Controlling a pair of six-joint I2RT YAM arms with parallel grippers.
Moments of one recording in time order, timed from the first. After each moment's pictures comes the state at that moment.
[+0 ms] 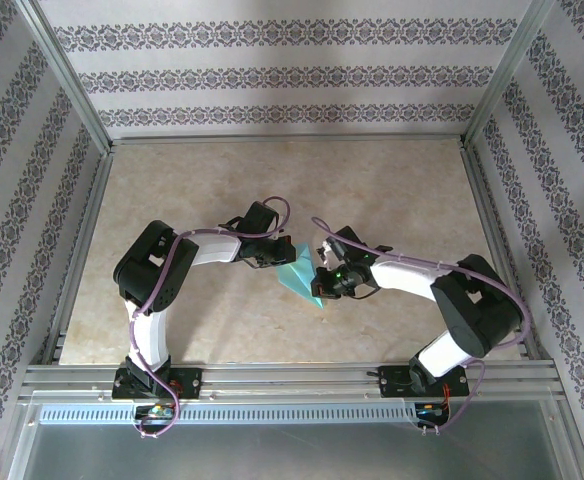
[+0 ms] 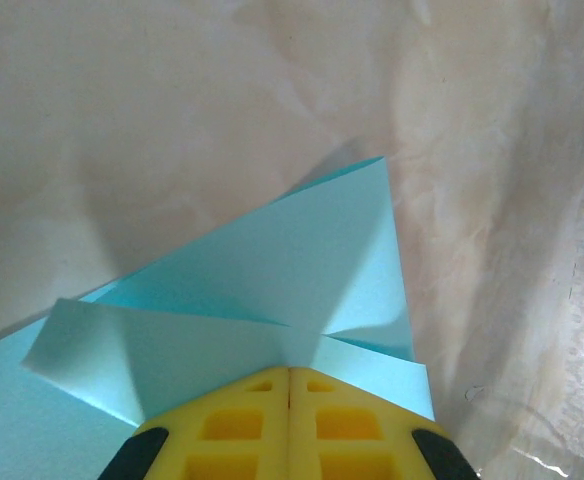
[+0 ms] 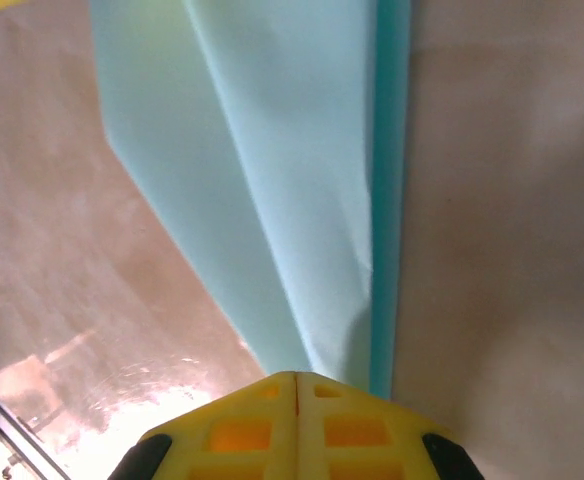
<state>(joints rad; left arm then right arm) -0.54 1.95 1.06 -0.07 0.46 -0.66 0.60 1.54 0.72 -0.33 -0.46 0.60</state>
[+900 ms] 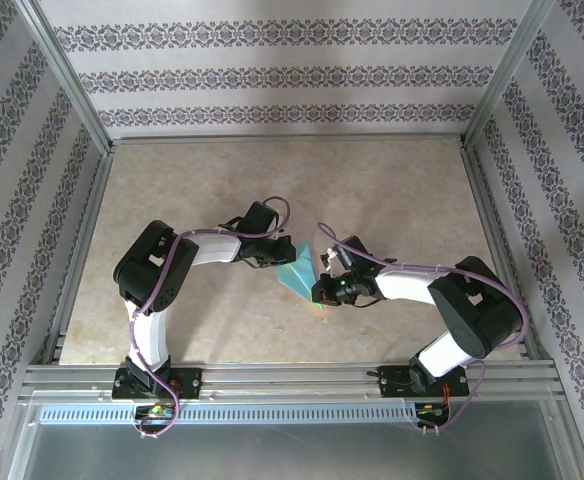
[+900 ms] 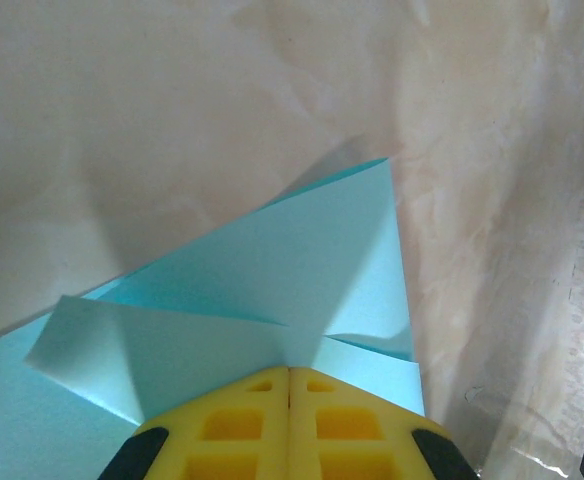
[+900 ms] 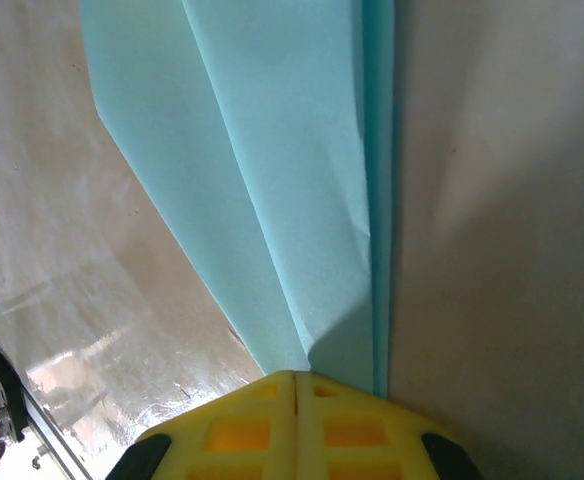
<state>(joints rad) -0.54 1.95 1.06 -0.07 0.46 -0.66 0.58 1.55 0.57 -0.09 -0.55 0.66</state>
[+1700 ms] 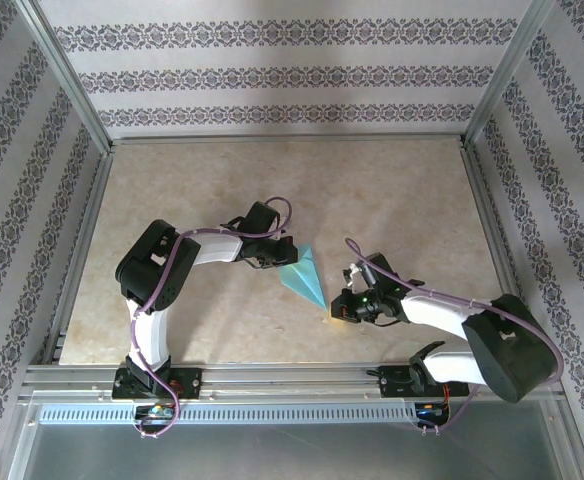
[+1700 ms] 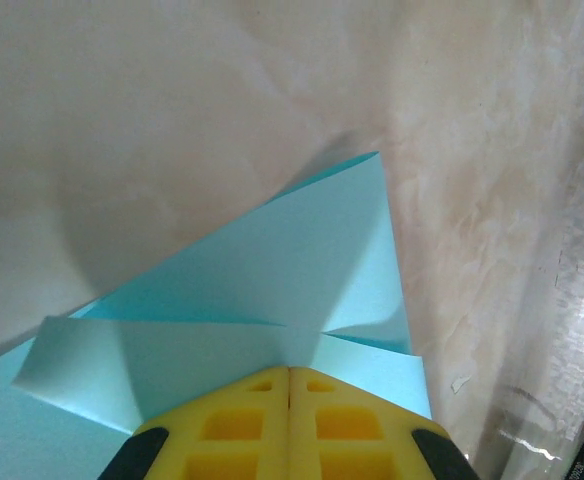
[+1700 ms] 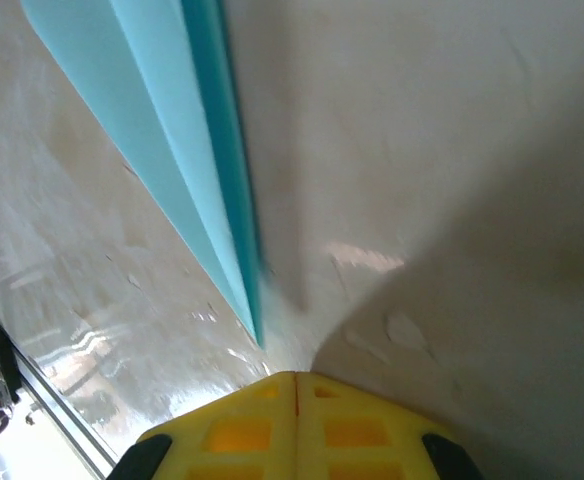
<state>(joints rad) -0.54 1.97 1.07 -0.07 0.50 -0.66 0.51 1.27 0.36 -0.20 -0.56 0.68</state>
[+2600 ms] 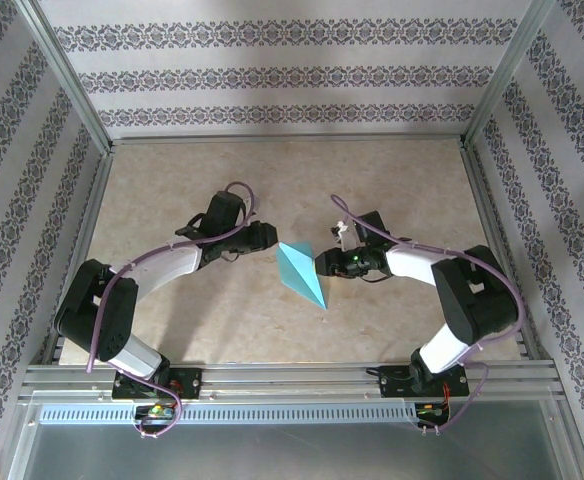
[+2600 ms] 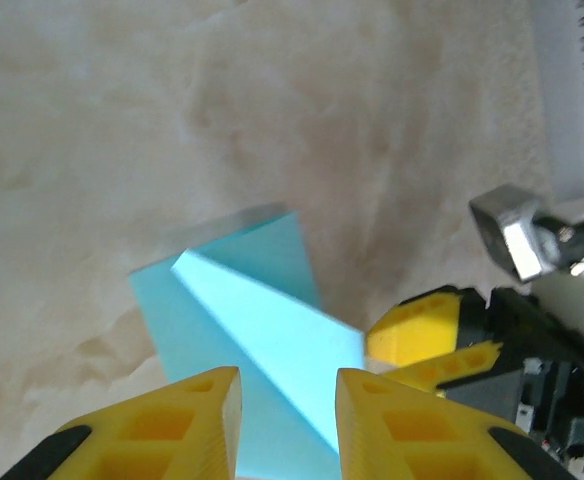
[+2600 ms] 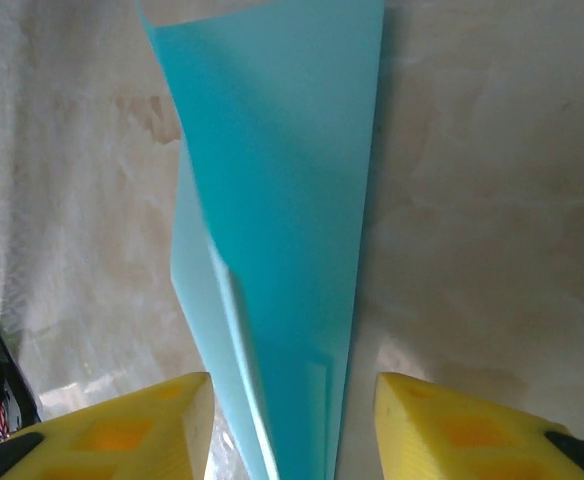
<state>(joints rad) -0.46 1.54 0.88 -0.11 0.39 -0.67 0.37 1.64 0.72 -0.12 -0.67 0.39</state>
